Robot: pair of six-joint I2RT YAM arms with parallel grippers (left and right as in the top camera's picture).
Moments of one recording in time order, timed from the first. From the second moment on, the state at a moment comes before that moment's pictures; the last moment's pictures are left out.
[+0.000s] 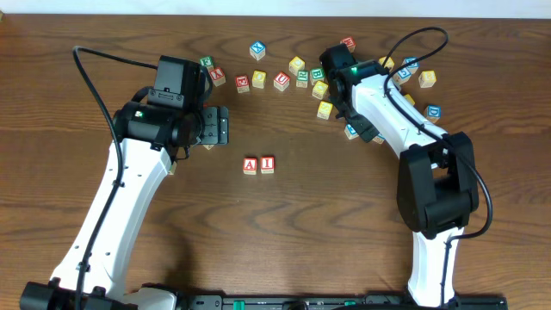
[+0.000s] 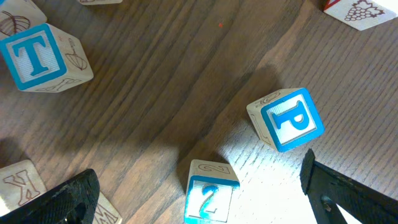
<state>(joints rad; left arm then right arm) -0.22 1.46 1.33 -0.96 -0.01 -0.20 0.36 2.15 1.70 -0.99 0.40 1.31</state>
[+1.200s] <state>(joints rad) -0.22 1.46 1.33 -0.96 -0.01 -0.20 0.36 2.21 1.70 -0.97 0.39 1.31</state>
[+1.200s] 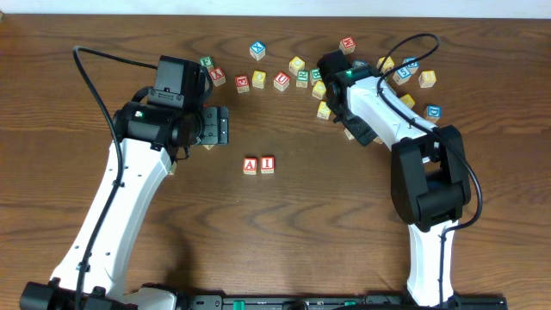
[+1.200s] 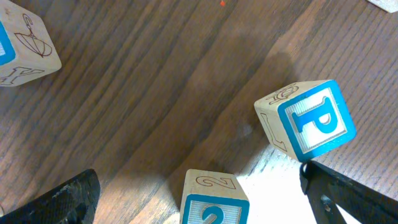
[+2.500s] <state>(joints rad) -0.22 1.46 1.33 -0.96 -0.01 -0.20 0.37 2.22 1.69 -0.97 0.35 1.32</state>
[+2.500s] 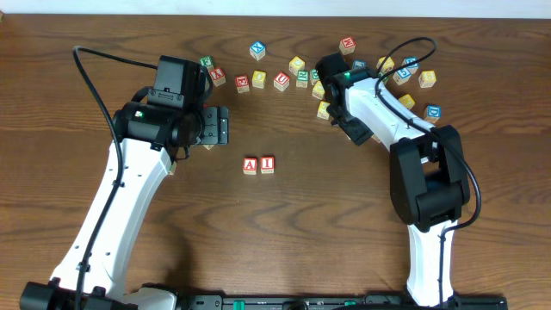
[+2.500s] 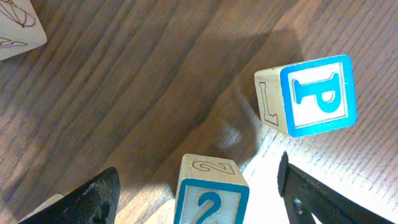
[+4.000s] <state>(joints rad) -0.22 1.46 1.33 -0.96 -0.01 -0.20 0.38 2.22 1.68 -0.96 0.24 1.51</state>
